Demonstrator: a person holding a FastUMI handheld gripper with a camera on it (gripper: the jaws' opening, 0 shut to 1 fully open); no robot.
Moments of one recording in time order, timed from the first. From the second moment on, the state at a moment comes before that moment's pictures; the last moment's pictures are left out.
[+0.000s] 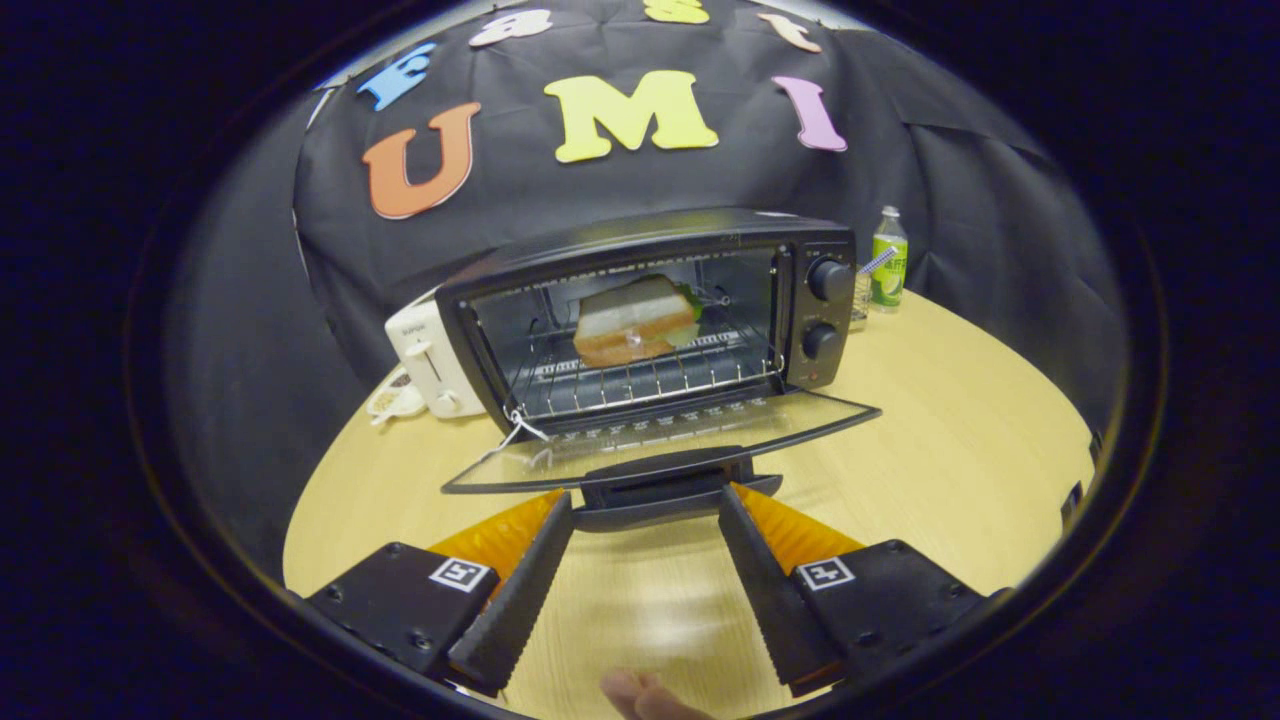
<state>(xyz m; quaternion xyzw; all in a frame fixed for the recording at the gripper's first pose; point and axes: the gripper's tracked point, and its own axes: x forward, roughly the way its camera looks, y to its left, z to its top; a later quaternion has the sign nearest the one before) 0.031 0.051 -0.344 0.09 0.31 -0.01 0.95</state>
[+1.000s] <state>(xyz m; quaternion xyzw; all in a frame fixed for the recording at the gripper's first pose) 0.066 0.029 -0.232 0.08 0.18 0.00 0.98</state>
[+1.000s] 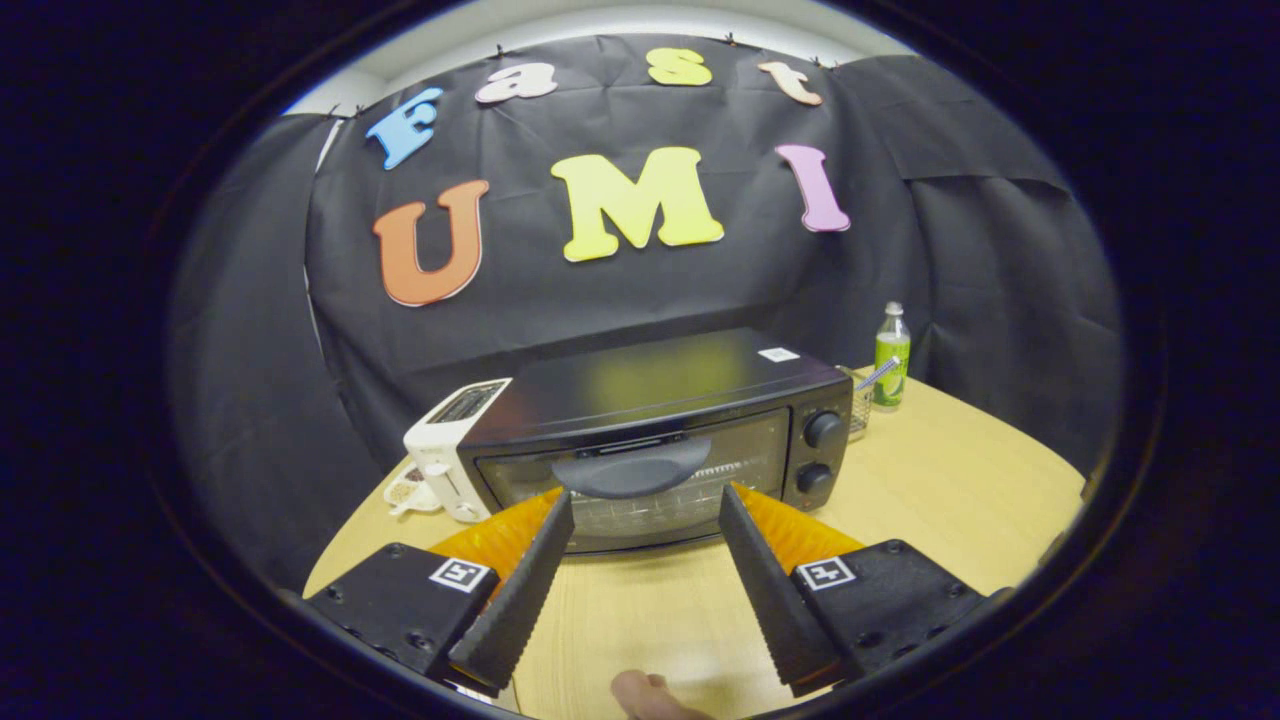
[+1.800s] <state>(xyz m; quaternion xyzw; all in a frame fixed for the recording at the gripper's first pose) -0.050 -0.006 0.061 0.01 0.00 0.02 1.00</state>
